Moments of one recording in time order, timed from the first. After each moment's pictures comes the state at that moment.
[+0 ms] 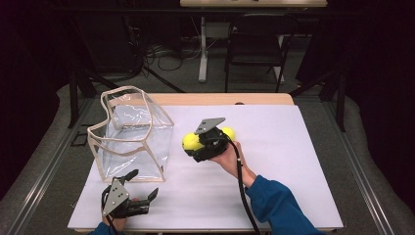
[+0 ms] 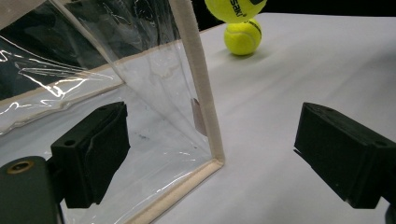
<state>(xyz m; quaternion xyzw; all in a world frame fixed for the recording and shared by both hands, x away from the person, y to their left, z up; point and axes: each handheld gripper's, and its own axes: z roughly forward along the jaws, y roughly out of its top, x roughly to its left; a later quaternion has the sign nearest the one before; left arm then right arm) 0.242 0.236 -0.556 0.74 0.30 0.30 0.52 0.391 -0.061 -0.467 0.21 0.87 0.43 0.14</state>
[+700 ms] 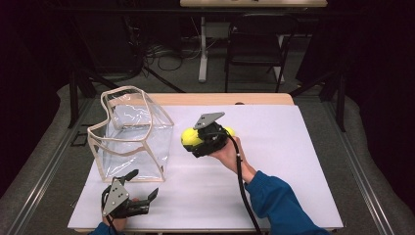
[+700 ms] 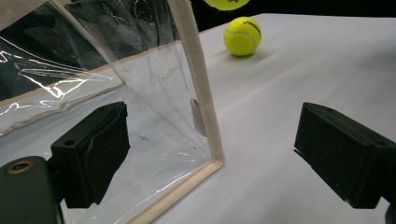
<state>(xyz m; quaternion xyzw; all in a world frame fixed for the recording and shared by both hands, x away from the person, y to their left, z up) 0.242 0.236 -0.556 0.74 0.30 0.30 0.52 0.397 -0.058 -0.454 0.20 0.87 0.43 0.14</state>
